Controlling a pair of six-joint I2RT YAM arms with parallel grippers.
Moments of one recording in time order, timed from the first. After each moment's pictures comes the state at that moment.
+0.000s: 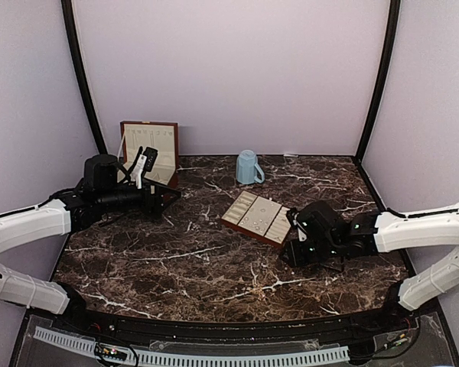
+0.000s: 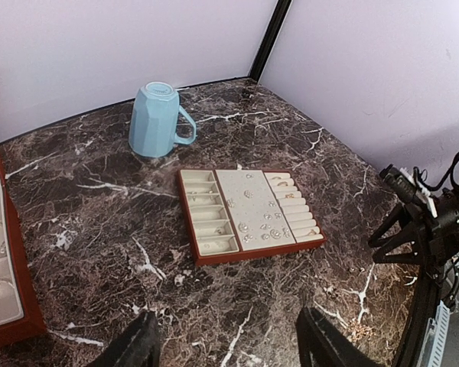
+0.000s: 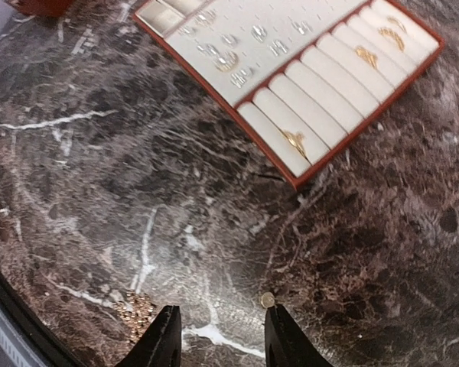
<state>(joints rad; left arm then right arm) -0.51 1.17 0.73 0.07 0.38 -0.18 0.96 1.28 0.69 -0.33 0.10 0.62</state>
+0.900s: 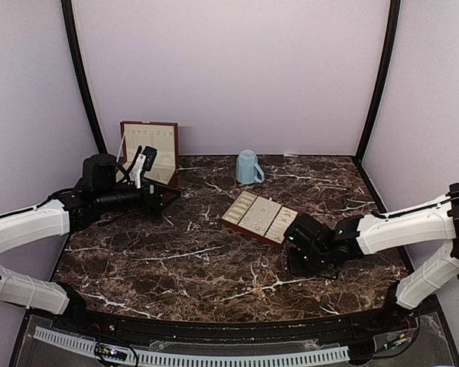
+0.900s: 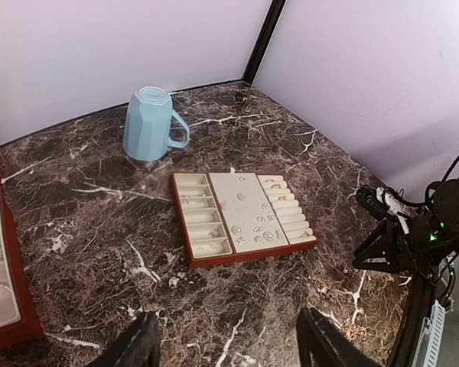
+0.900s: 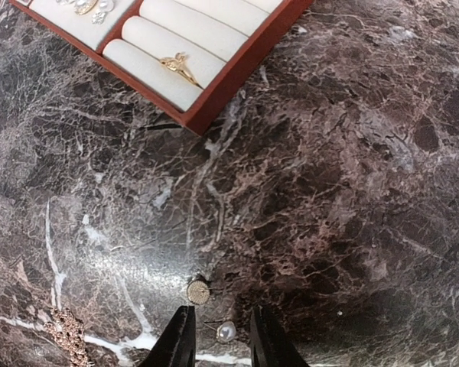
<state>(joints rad) -0.51 1.16 0.73 0.07 0.40 -0.18 1.02 1.44 0.71 -0.43 0.24 0.84</state>
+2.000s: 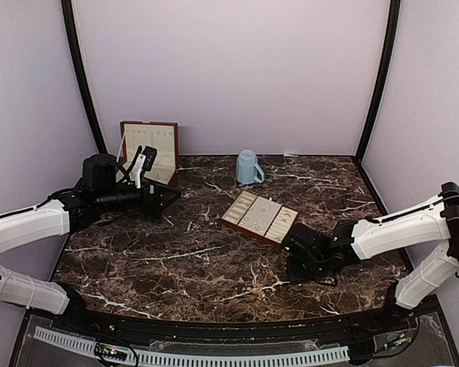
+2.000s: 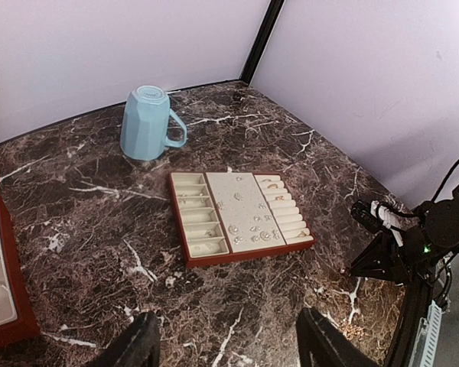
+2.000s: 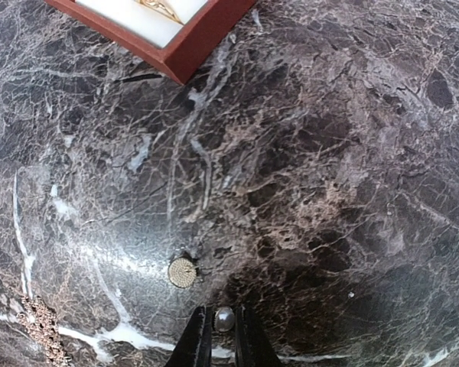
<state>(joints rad) -0.51 1.16 0.73 0.07 0.41 -0.19 1.06 1.48 0.69 -0.45 0.25 0.90</state>
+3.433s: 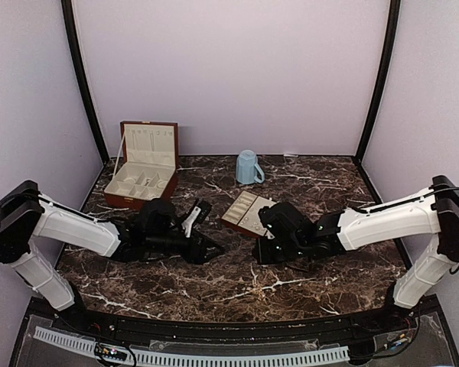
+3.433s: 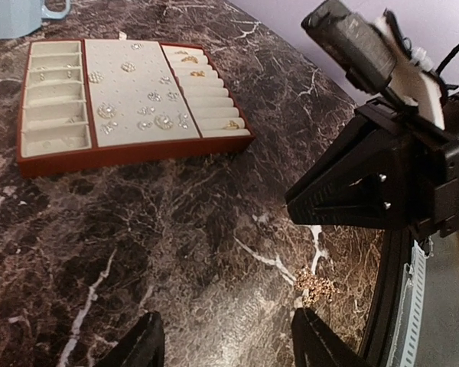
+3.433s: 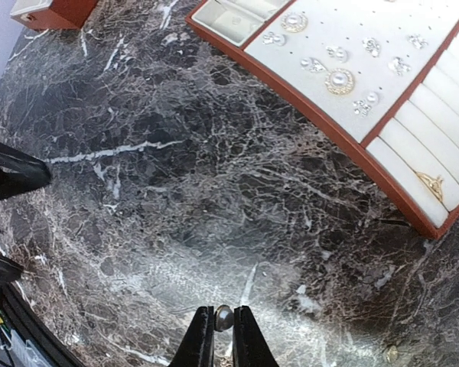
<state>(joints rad) -0.86 1.53 0.63 0.38 0.32 -0.34 1.08 1.57 0.87 -0.20 0.14 0.81</state>
